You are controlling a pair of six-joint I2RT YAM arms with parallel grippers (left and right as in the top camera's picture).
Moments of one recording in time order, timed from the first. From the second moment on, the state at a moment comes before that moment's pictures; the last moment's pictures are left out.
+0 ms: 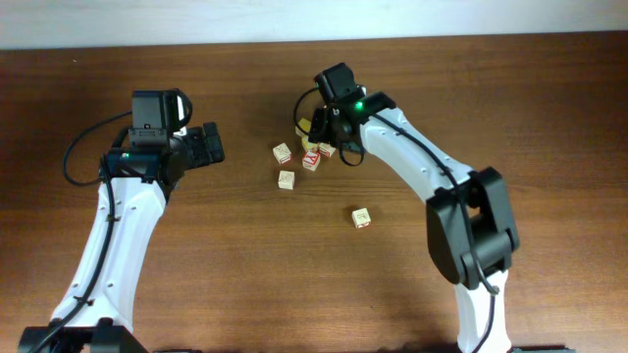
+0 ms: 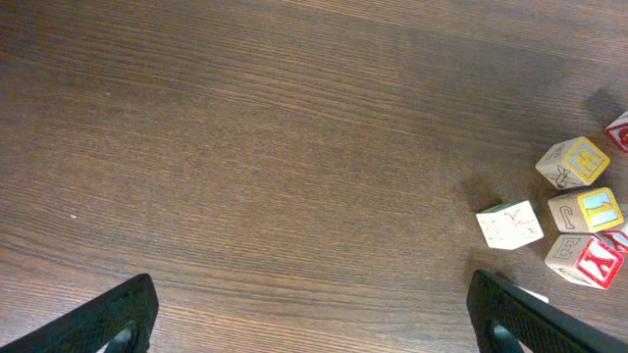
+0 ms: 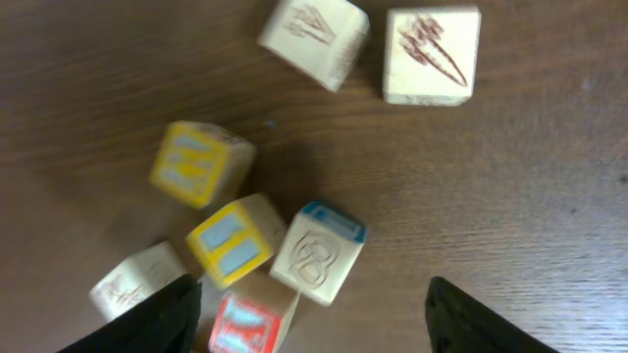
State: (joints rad) left arm -0.03 1.52 1.24 -0.67 -0.09 -0.20; right arm 0.47 2.18 1.75 -0.72 0.03 0.69
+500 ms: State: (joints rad) left arm -0.03 1.52 1.24 -0.67 -0.09 -0.20; right arm 0.47 2.27 1.75 -0.71 0.07 0.86
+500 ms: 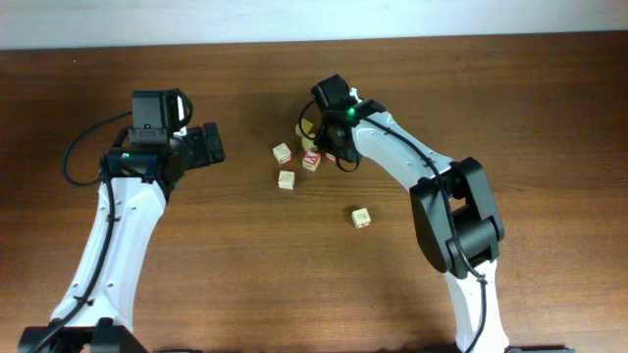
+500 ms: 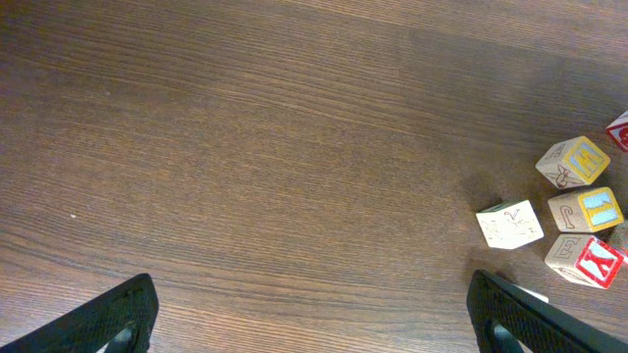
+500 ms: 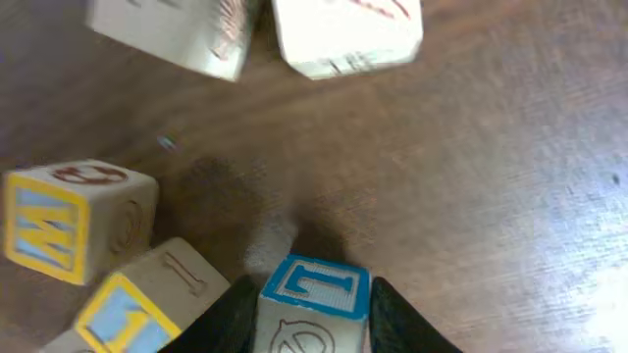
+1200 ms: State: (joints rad) left arm -0.03 1.52 1.24 -0.67 -0.09 -0.20; right arm 0.60 2.26 1.78 -1.30 -0.09 0.52
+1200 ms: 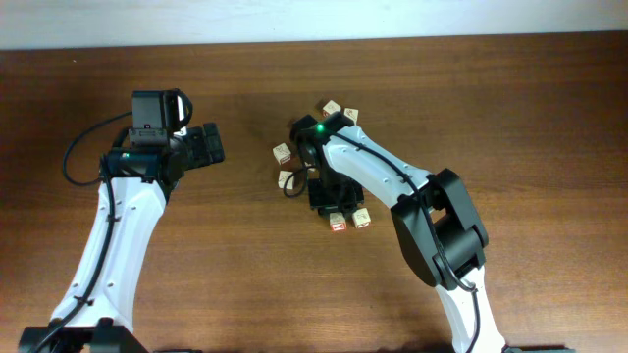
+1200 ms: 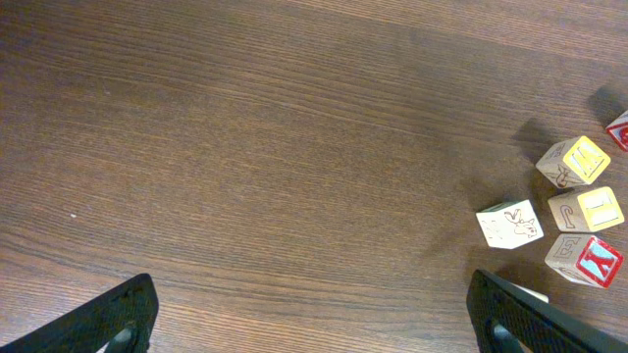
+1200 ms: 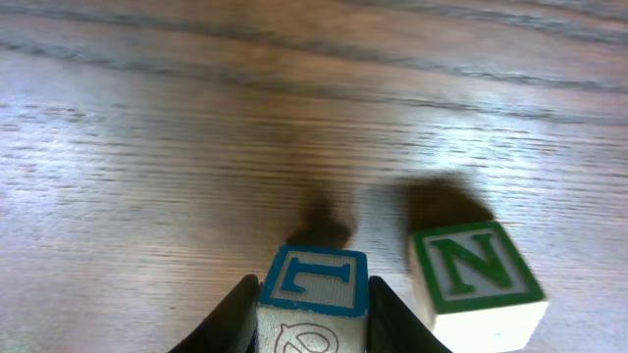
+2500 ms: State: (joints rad) left arm -0.03 1.52 1.24 -0.67 -0.09 -0.20; right arm 0.59 2.36 1.96 -1.29 -0.20 0.65
